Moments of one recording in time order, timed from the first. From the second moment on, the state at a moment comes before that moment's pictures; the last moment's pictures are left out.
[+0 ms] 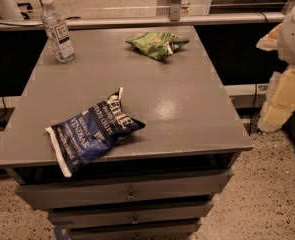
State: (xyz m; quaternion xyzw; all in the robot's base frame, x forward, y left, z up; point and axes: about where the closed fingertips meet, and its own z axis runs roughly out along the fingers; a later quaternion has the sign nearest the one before) arm 0.438 -0.216 0.977 -0.60 0.78 -0.04 0.16
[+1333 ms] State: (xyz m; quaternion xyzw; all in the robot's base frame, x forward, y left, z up) arm 0.529 -0.186 0.963 -0.60 0.75 -0.03 0.28
